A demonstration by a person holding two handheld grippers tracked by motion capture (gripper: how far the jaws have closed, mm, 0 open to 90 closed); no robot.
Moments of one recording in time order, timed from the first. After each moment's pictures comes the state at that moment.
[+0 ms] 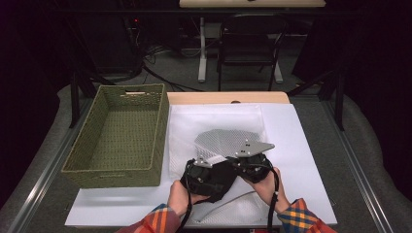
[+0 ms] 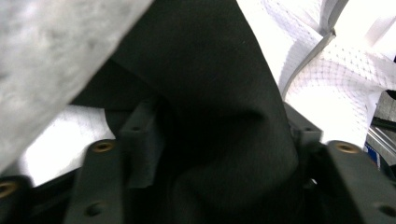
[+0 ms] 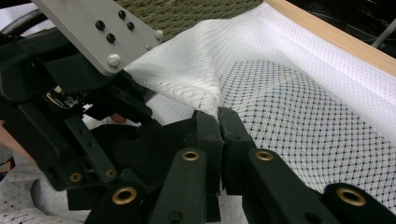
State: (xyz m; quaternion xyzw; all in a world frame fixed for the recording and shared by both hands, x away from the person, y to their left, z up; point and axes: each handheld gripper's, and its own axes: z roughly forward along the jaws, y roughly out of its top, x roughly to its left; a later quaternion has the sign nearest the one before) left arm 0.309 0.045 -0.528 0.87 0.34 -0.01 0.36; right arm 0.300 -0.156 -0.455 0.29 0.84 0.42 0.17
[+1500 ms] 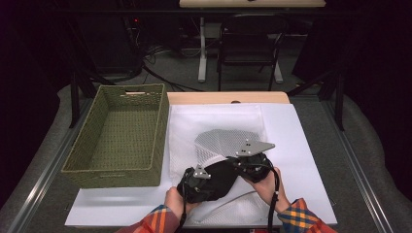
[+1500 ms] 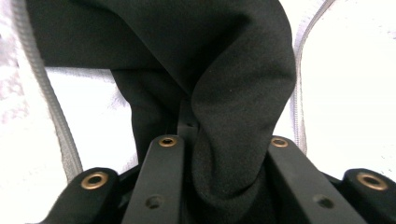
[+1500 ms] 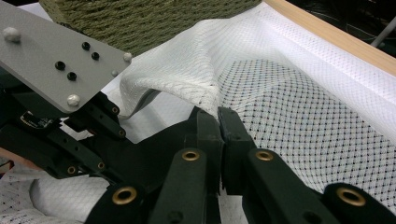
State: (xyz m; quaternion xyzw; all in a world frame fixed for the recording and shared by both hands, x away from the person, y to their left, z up) left arm 0.291 0.052 -0.541 0.89 0.31 0.02 0.33; right arm 0.301 -0.157 -0.455 0.29 0.84 0.42 0.18
